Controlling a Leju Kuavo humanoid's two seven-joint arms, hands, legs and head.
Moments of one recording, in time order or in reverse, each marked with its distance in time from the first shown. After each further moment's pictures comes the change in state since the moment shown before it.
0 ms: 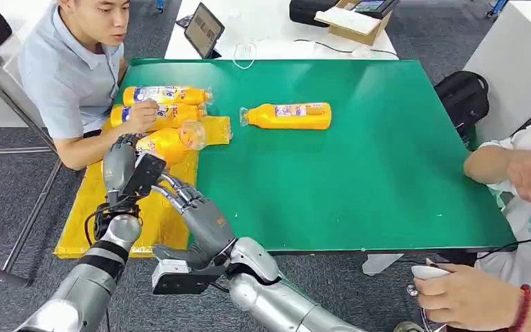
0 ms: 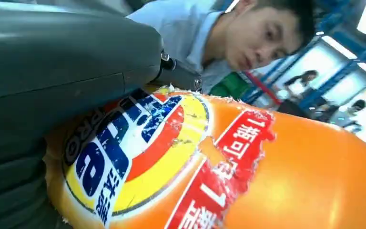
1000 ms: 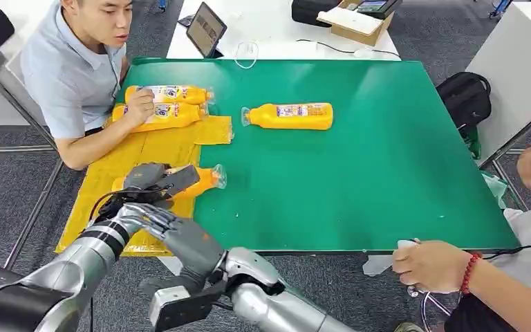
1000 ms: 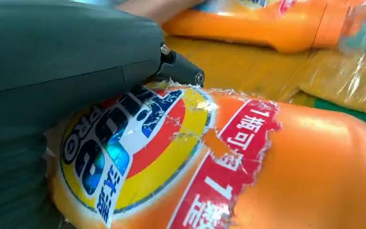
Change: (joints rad) left arm -0.232 0.019 -0.103 0.457 -0.310 -0.438 0.268; right arm 0.081 -0.092 0.059 -0.266 -0.114 0.300 0.008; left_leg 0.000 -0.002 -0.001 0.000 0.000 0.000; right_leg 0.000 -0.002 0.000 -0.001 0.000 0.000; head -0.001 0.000
